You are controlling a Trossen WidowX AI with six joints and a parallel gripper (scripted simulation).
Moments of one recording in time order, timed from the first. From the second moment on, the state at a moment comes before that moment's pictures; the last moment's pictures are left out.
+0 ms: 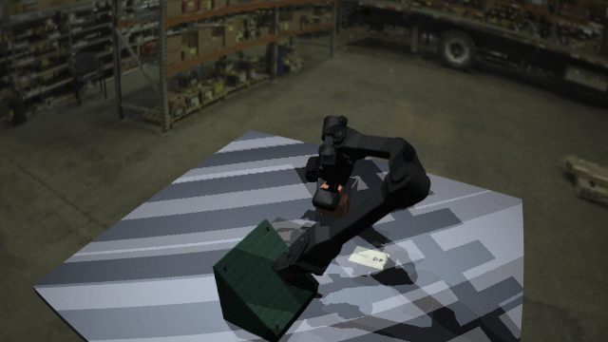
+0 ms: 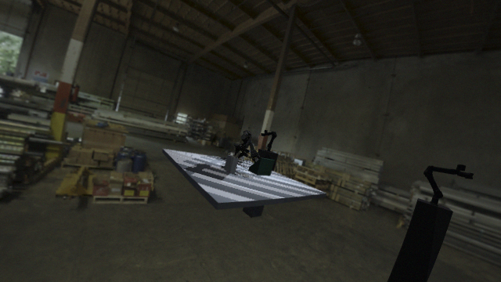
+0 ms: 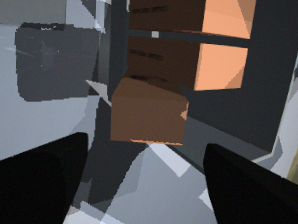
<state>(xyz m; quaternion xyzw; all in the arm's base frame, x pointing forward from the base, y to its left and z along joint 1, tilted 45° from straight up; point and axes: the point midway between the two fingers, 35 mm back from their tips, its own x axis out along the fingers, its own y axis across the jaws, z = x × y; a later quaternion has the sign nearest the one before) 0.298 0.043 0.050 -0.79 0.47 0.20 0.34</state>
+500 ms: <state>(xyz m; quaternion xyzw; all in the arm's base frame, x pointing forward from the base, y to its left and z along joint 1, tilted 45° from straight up) 0.307 0.033 0.040 -0.79 0.47 0.20 0.33</state>
